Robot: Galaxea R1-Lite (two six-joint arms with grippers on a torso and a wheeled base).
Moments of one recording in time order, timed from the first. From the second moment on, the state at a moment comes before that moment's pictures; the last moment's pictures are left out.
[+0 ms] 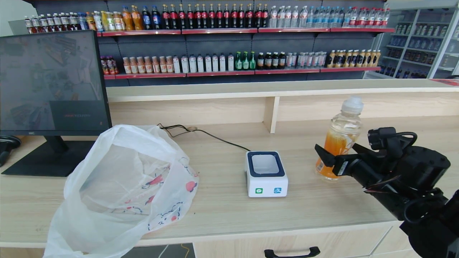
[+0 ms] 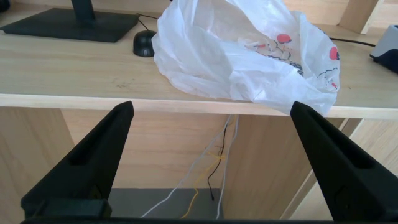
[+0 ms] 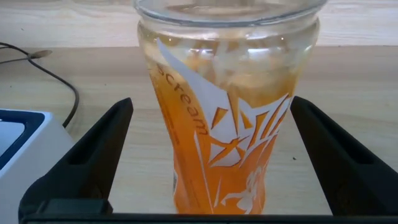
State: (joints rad) left arm 0.00 0.00 0.00 0.00 0.00 0.00; right arm 0.21 1.93 -0.39 -1.57 -0.05 0.02
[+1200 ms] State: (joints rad) left arm 0.00 0.00 0.00 0.00 0.00 0.00; right arm 0.18 2.02 -0.52 -1.57 -0.07 0.03
